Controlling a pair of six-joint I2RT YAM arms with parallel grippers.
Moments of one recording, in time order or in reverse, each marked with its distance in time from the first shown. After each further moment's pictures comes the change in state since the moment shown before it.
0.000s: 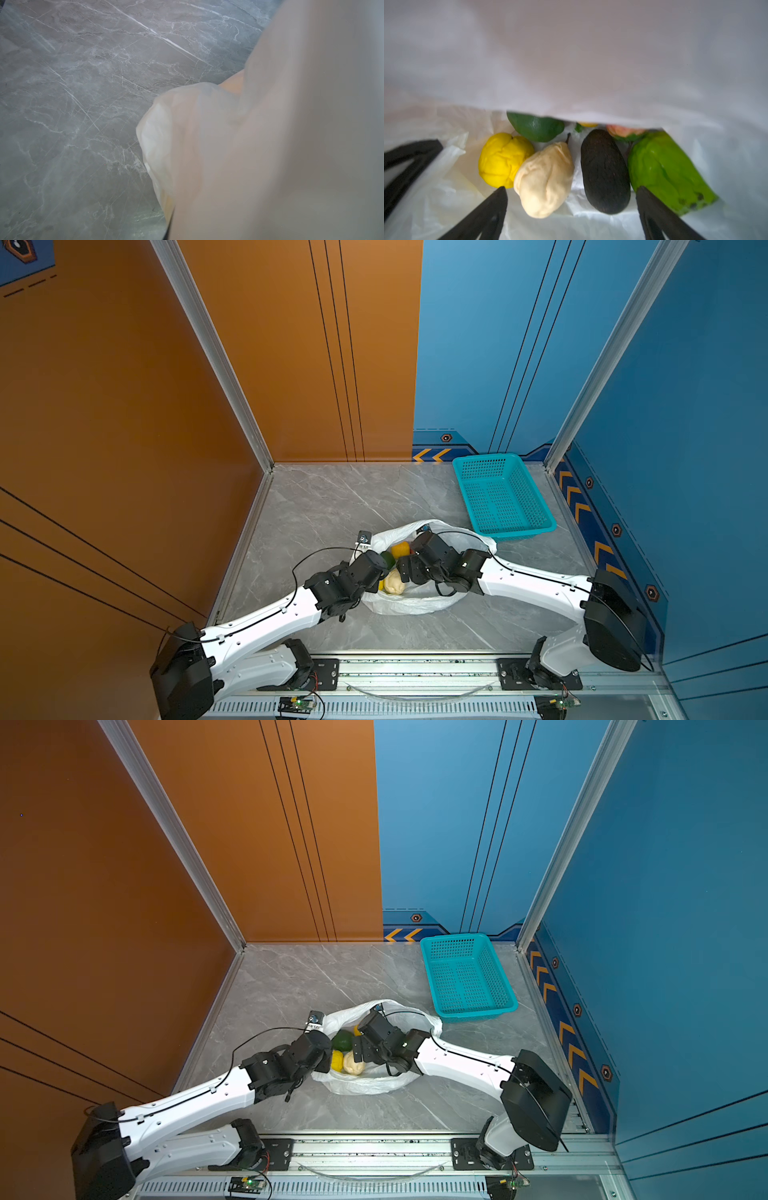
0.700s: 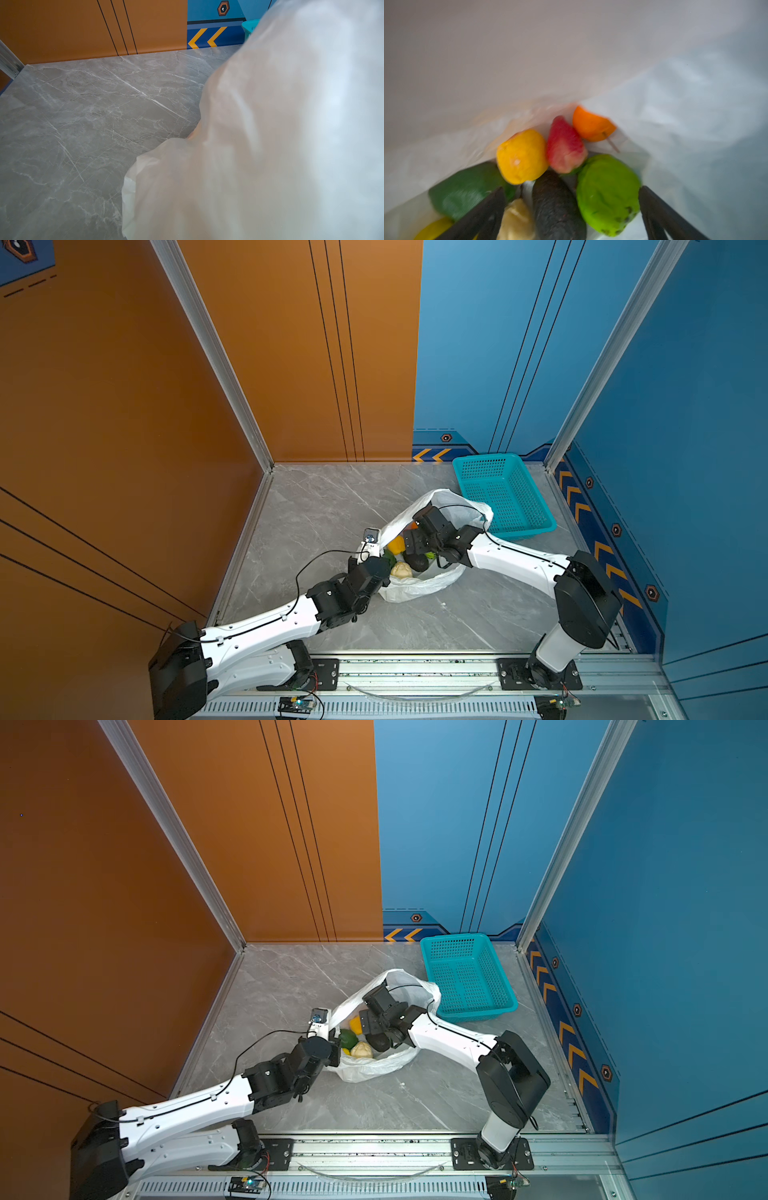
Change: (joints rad) left arm -0.093 -0.013 -0.051 0.323 -0.151 0.080; right arm -0.113 0.122 0.130 -0.026 0.064 -0.186
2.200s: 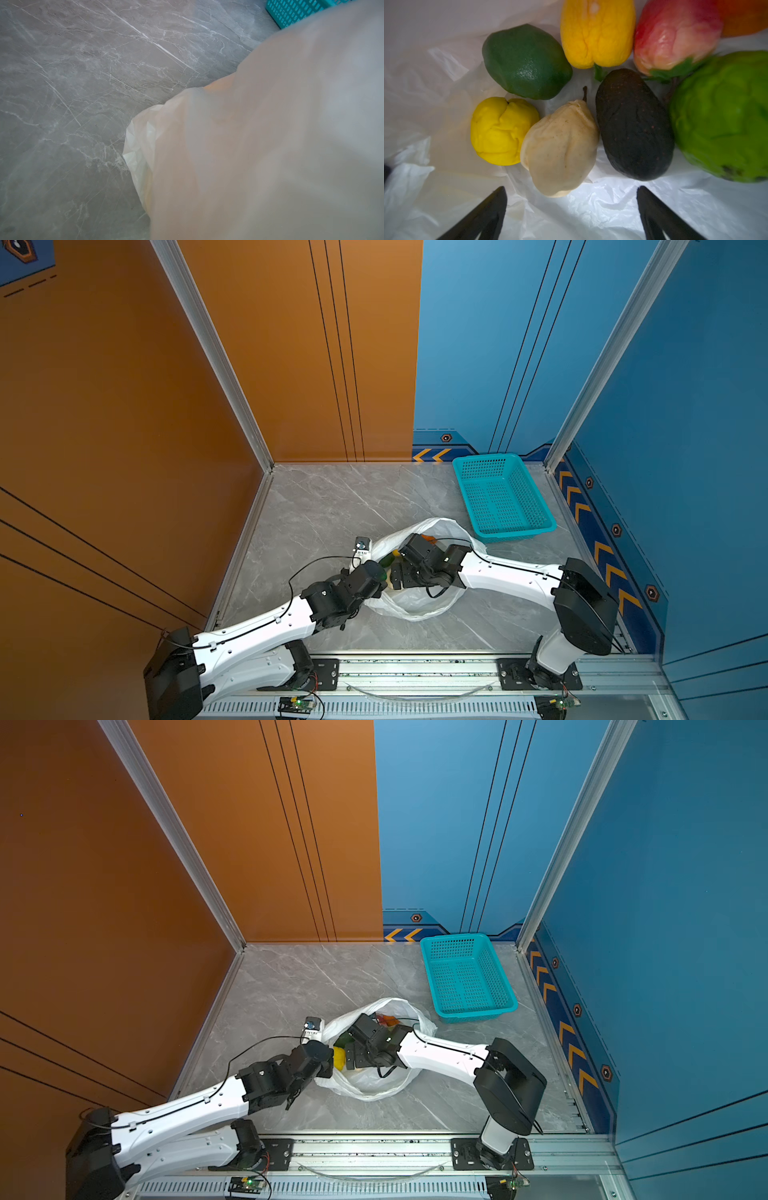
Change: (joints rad) left arm 0.033 -0.042 -0.010 -0.277 0.143 -0.206; right arm 0.156 -0.002 -0.049 -0.125 -0.213 0.349
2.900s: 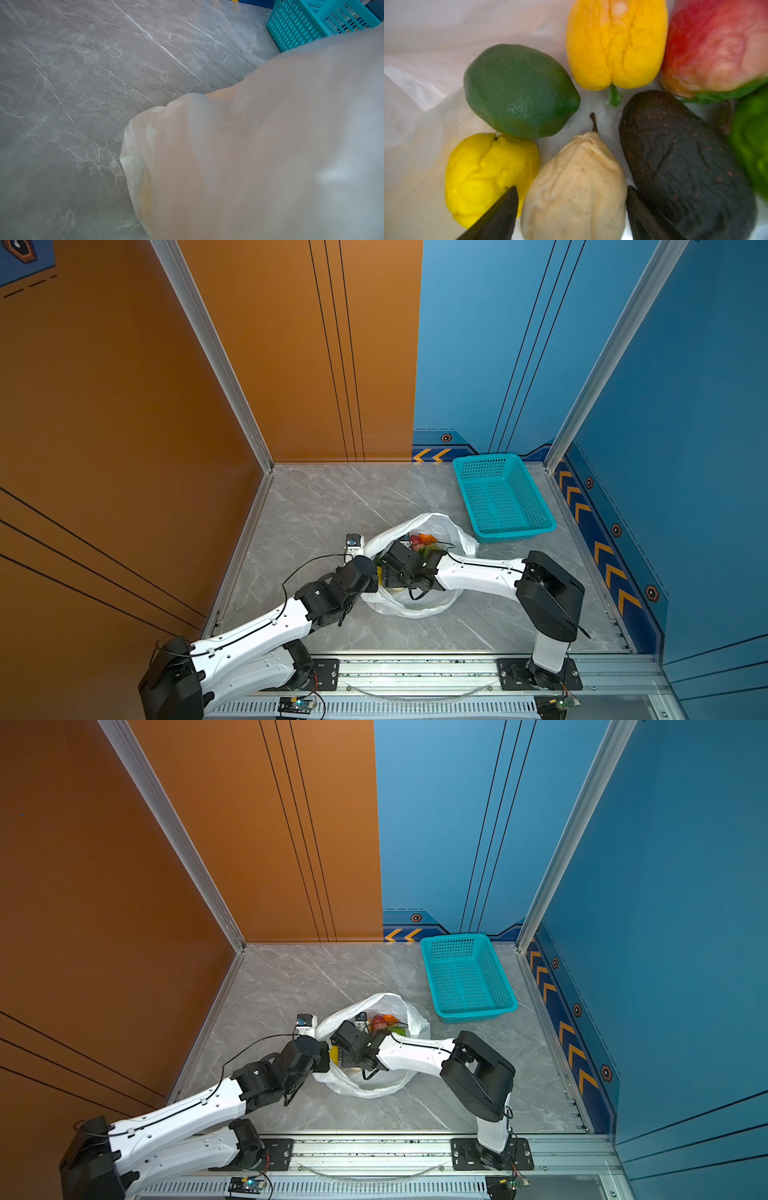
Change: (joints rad) left arm 0.102 -0.036 -0.047 0.101 0.084 -0.021; right arm 0.049 0.176 0.083 0.084 0.148 0.097
